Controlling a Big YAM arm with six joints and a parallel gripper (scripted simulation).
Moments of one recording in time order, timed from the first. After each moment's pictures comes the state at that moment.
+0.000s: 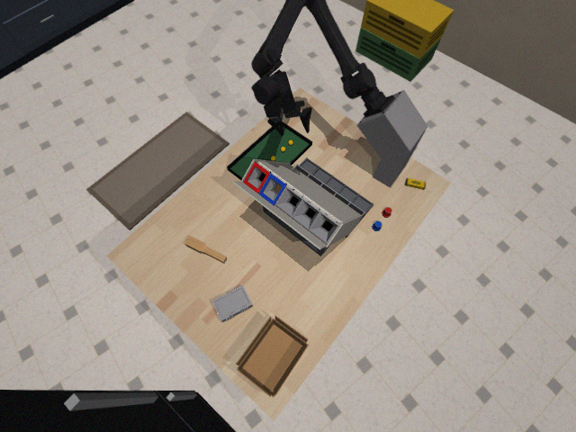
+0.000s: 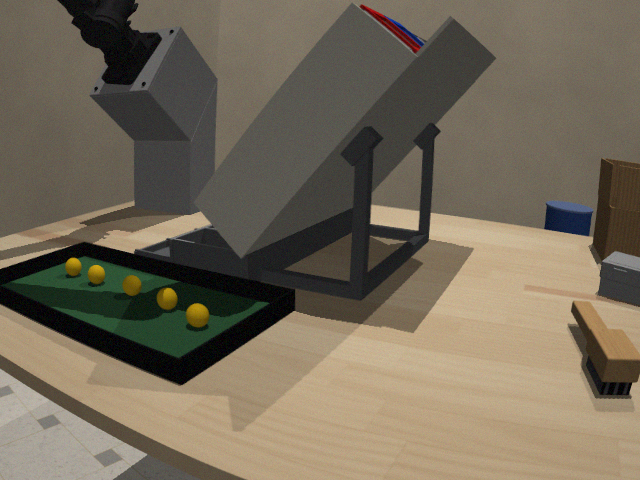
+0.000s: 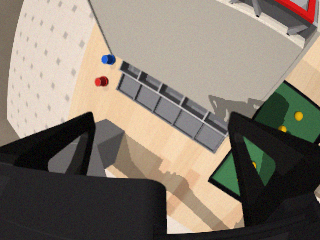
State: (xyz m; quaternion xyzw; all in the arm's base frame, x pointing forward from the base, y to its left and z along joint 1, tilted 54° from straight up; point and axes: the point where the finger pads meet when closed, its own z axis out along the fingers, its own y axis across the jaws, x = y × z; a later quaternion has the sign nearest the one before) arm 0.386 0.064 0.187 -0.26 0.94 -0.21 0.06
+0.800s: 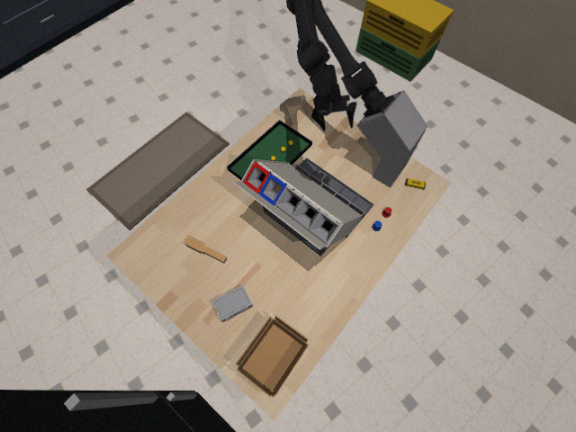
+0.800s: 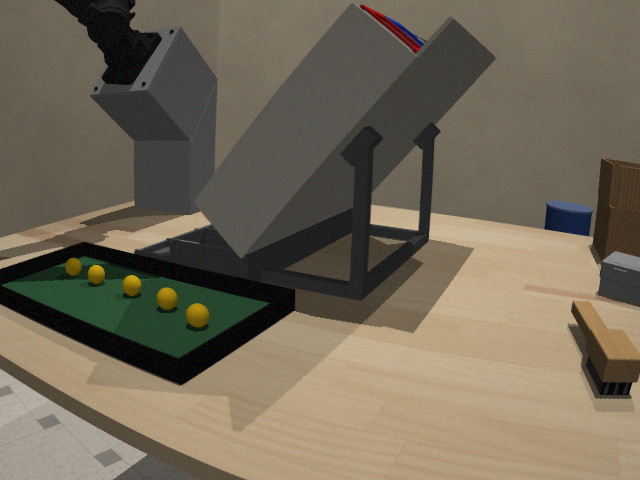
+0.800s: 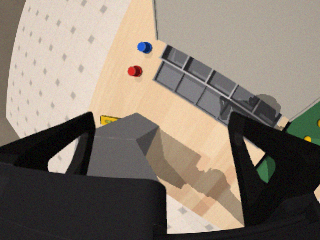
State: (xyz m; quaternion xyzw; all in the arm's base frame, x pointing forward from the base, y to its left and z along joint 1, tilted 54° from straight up) arm 0.286 0.135 0.109 -0.27 0.94 -0.22 0.06
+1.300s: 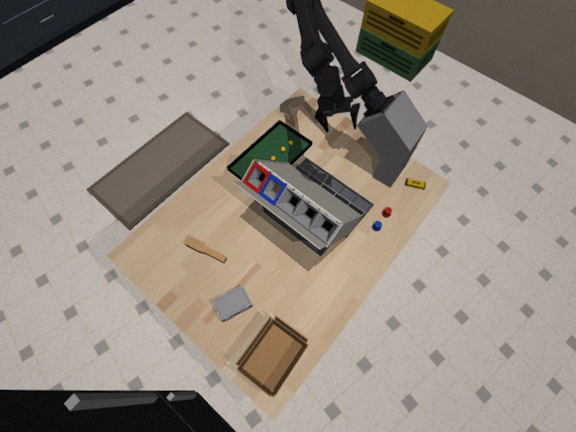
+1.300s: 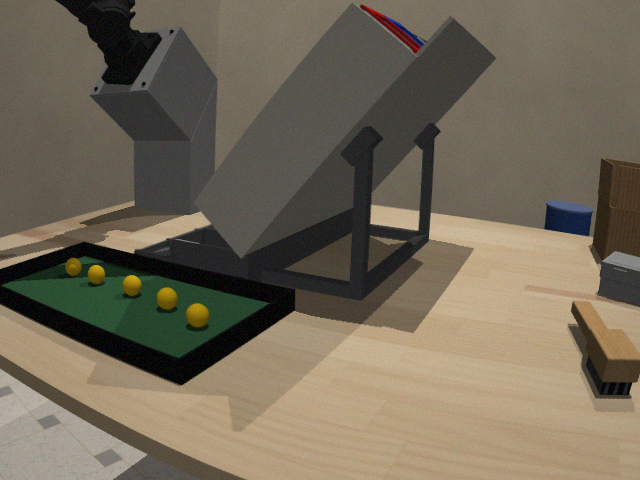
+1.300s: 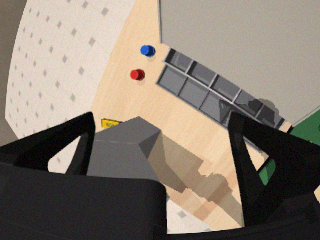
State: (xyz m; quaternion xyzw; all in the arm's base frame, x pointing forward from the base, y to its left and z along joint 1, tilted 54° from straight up) arm 0.283 0.141 0.099 -0.28 0.93 -0.21 0.07
